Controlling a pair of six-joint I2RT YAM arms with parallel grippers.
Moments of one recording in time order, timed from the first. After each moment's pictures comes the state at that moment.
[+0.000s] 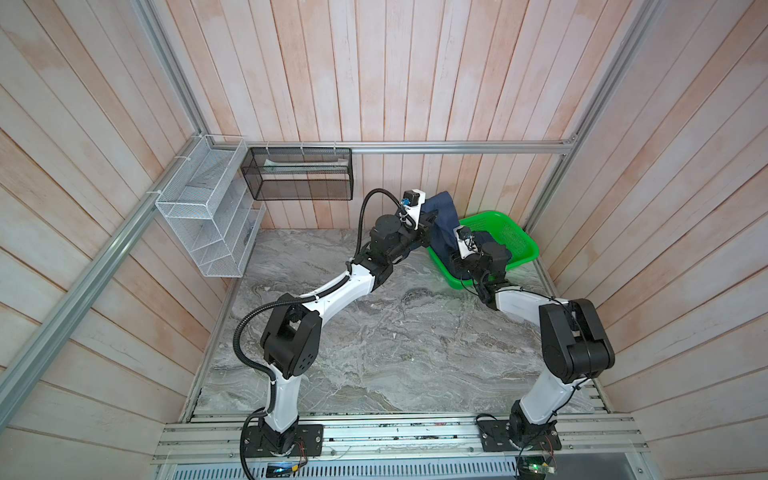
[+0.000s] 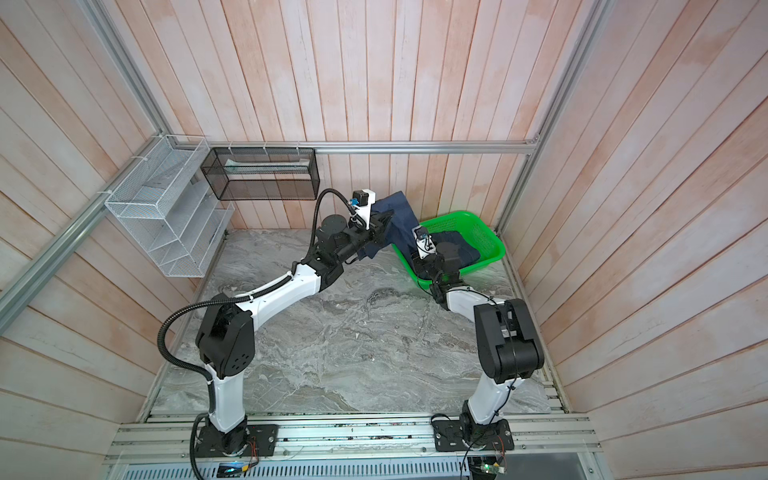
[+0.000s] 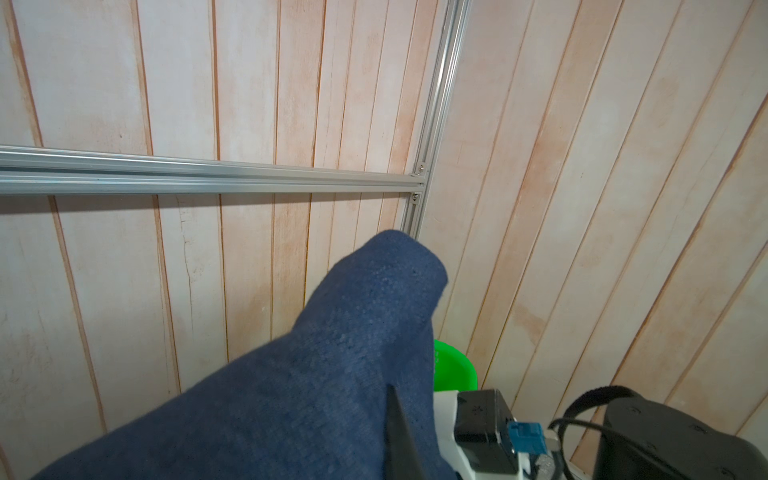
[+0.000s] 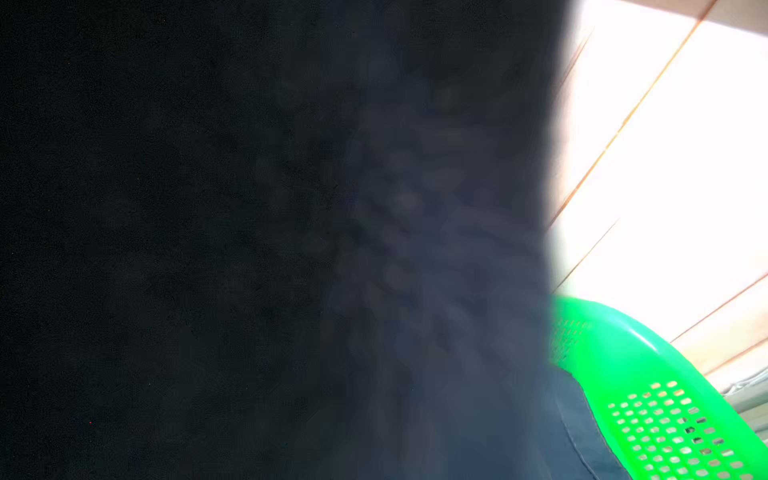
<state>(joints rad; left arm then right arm) -0.65 1.98 1.67 0.46 0.18 -0.17 0.22 1.74 0.98 0.61 -0.18 -0.24</state>
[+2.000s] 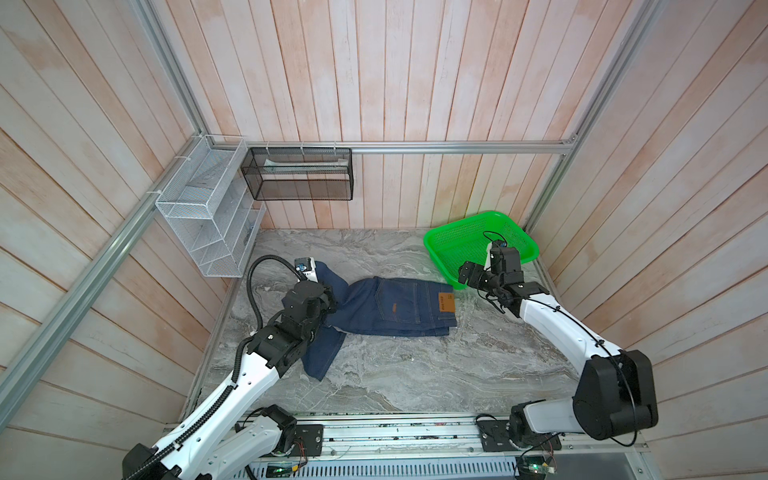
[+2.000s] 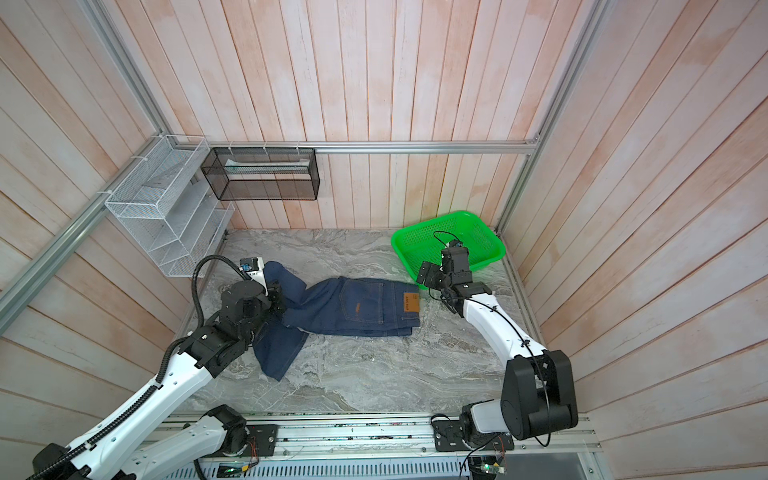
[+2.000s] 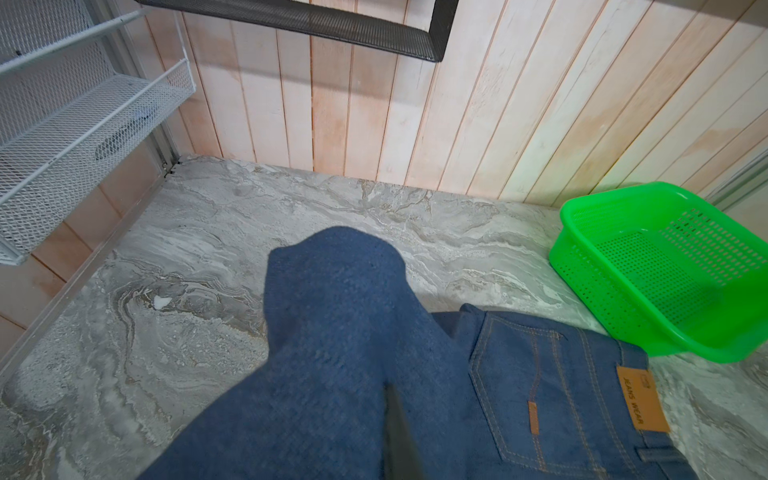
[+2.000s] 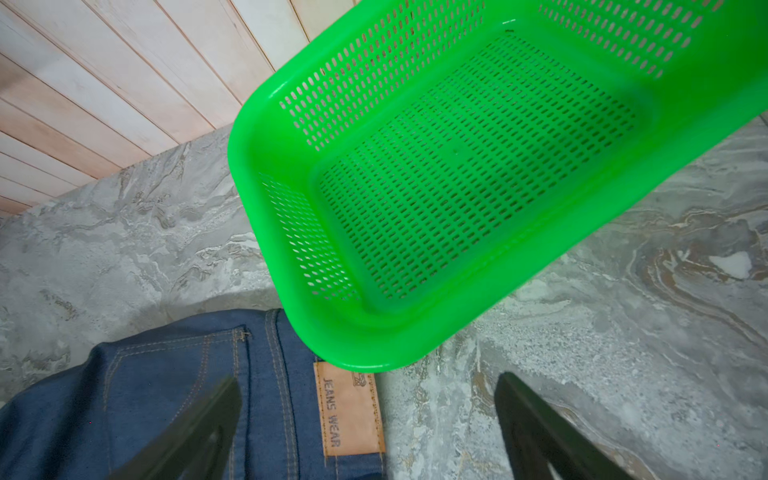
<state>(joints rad) -0.52 0.95 0.83 -0.33 -0.42 -0.36 0.21 1.41 0.98 -0.28 0.03 0.48</state>
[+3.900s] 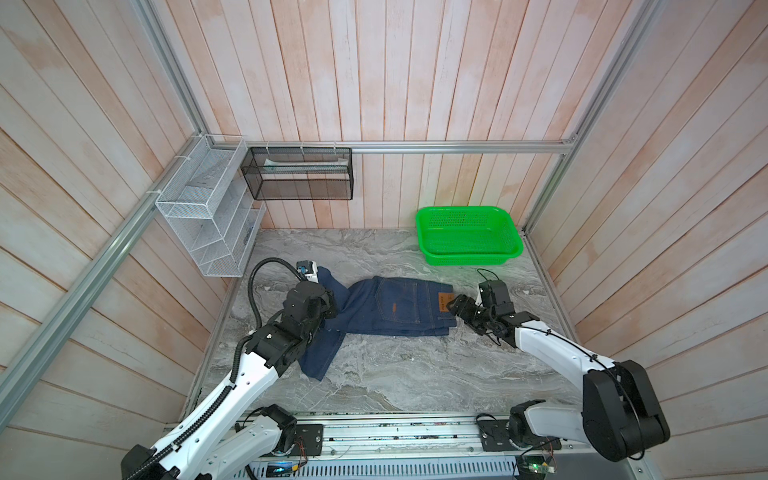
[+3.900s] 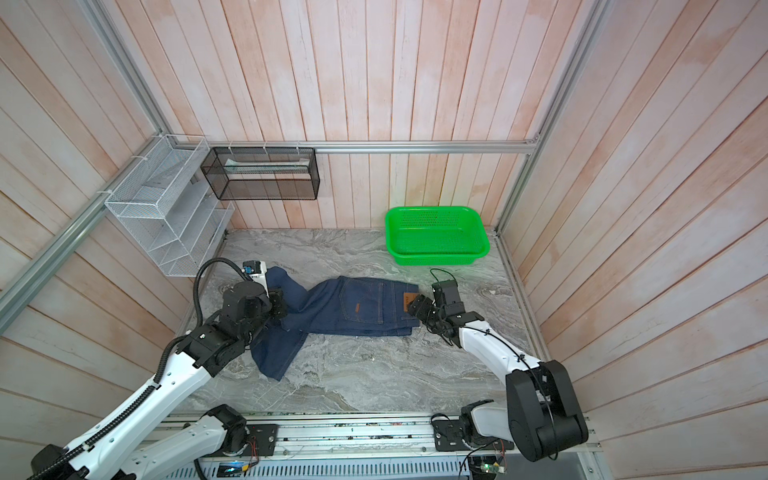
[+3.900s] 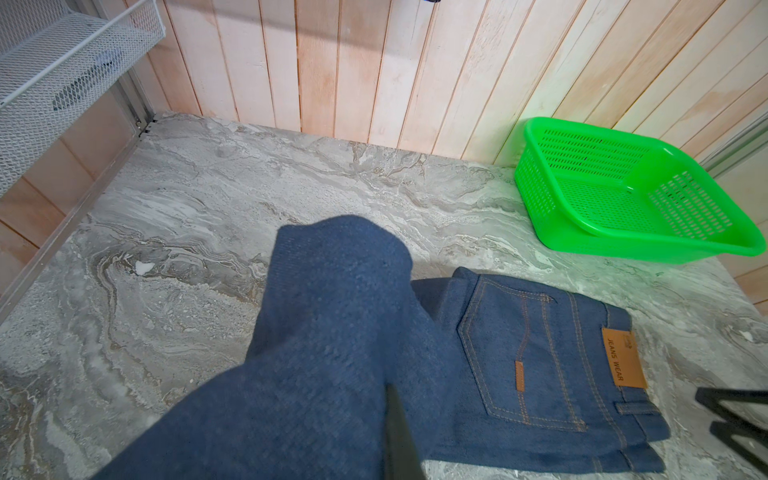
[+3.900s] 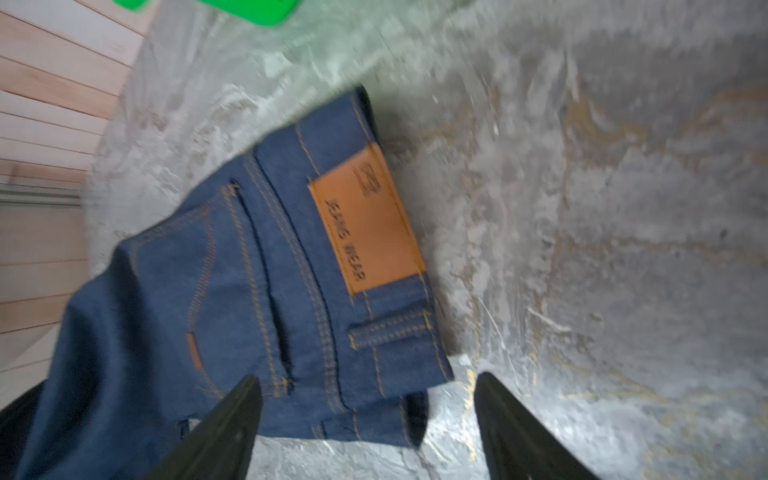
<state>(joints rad) -0.52 0.94 0.85 -0.43 -0.36 -0.41 0.32 1.31 0.64 -0.21 -0.16 0.88</state>
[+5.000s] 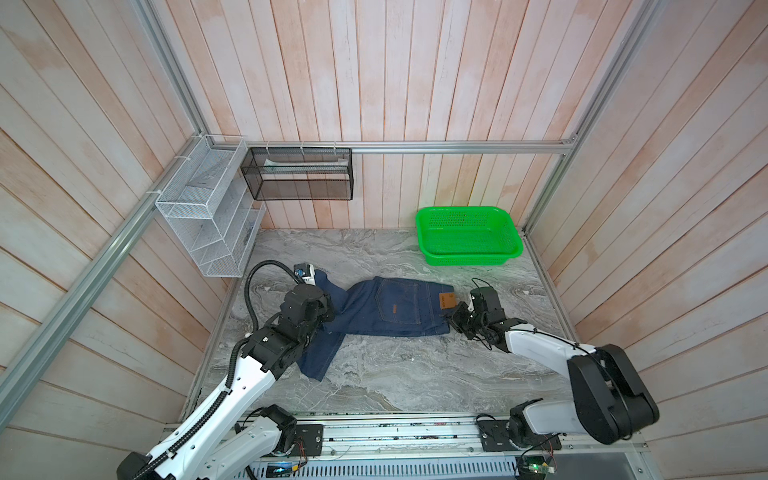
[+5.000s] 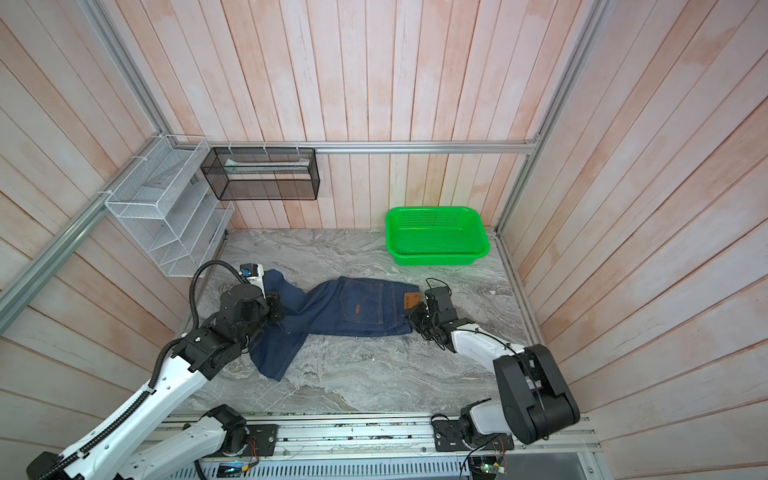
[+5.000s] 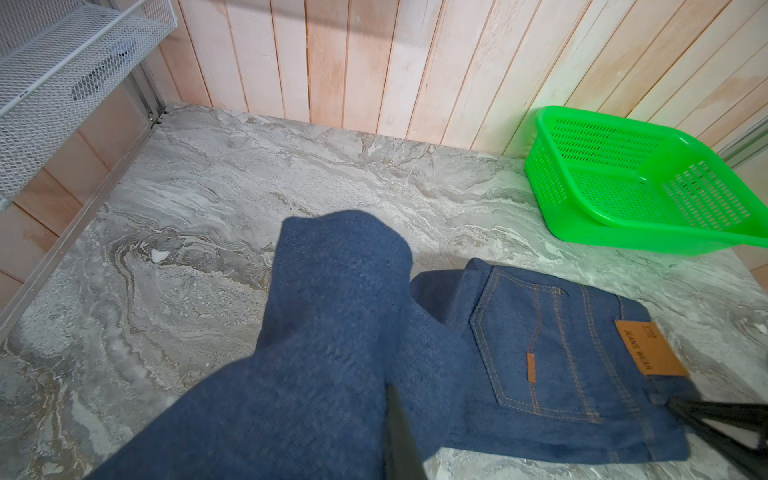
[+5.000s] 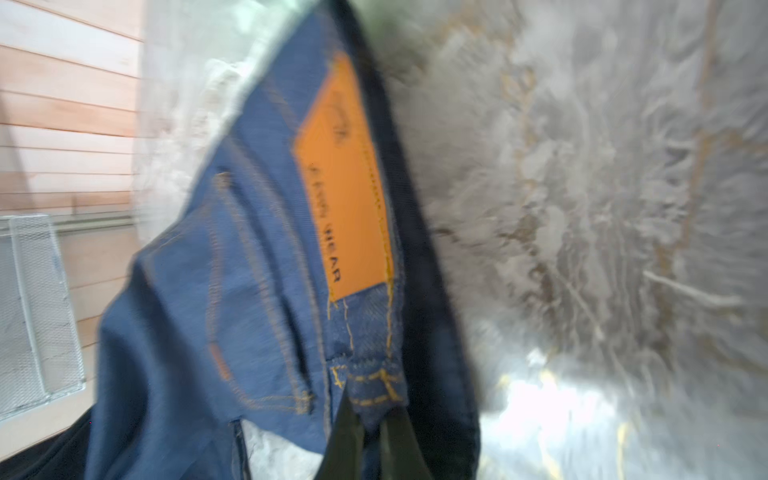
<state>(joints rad) -0.52 0.90 0.85 -0.51 -0.38 -0.40 0.36 1.30 0.62 -0.08 -0.21 1.06</state>
